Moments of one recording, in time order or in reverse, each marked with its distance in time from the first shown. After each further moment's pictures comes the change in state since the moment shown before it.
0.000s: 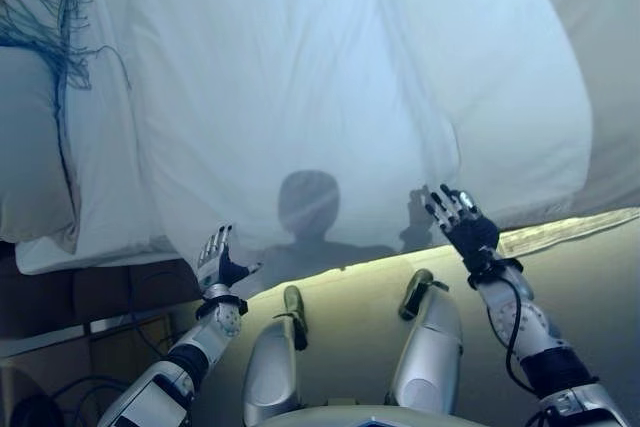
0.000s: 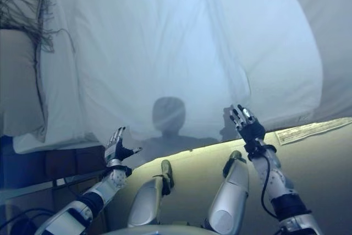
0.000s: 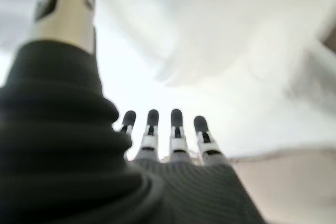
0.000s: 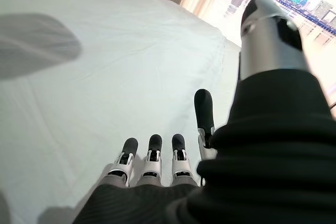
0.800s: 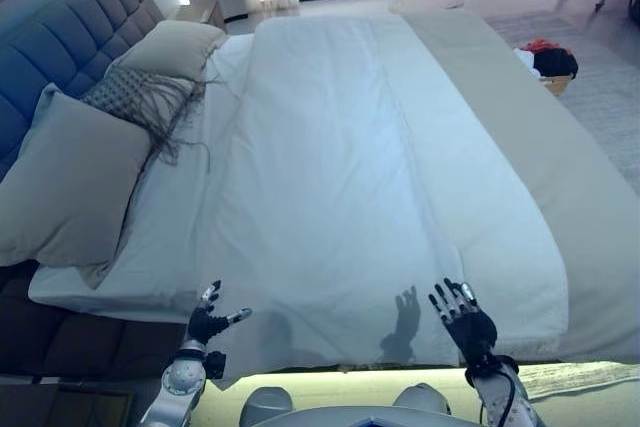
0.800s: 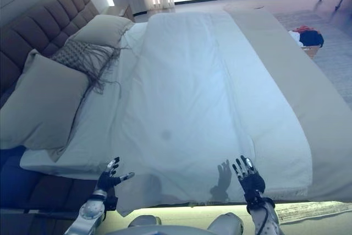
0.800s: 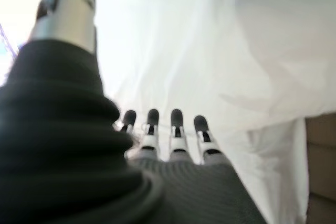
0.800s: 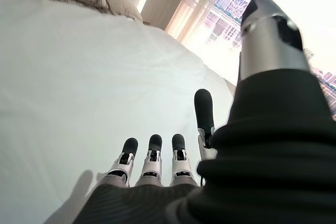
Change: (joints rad) left arm 0.391 0.010 0.343 -0.273 -0.205 -0.035 -0.552; right arm 0.317 0.262 -0.159 0.164 -0.117 0.057 0.147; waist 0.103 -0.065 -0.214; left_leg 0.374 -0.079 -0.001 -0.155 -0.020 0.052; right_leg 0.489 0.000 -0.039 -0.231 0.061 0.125
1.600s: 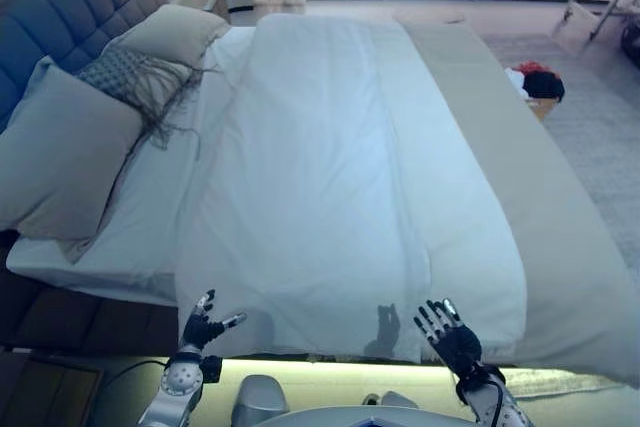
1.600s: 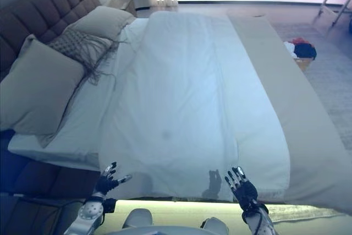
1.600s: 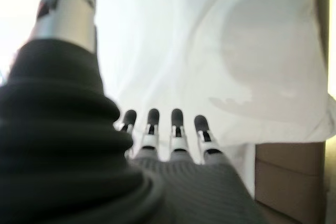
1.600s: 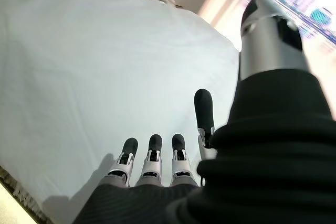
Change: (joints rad) left arm 0.055 -0.002 0.002 0.004 -0.064 0.036 -0.006; right arm 0.019 -0.077 0.068 0.054 0.060 0.031 -0.005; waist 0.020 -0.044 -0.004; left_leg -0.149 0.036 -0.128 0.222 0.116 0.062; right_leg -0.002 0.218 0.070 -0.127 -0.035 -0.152
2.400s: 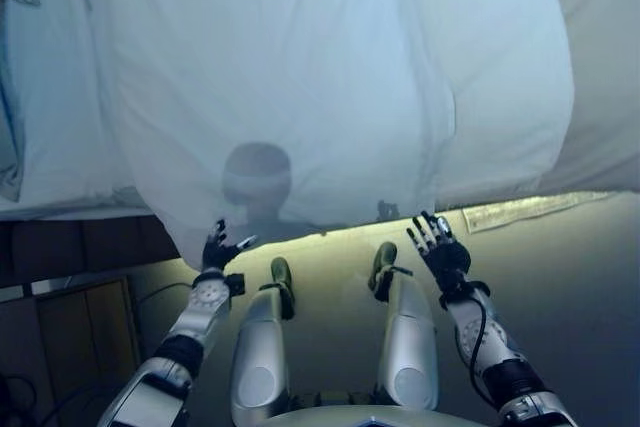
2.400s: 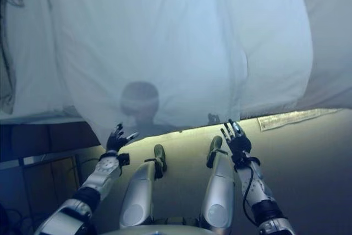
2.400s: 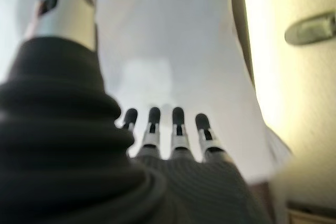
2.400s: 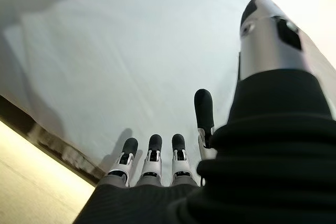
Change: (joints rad) left arm -0.521 -0.058 -0.202 0.154 -0.261 0.044 0.236; right arm -0.399 -0.029 0.078 -0.025 0.019 -0.149 -0.065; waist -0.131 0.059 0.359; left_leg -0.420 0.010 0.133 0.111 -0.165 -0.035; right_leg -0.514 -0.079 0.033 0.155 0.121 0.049
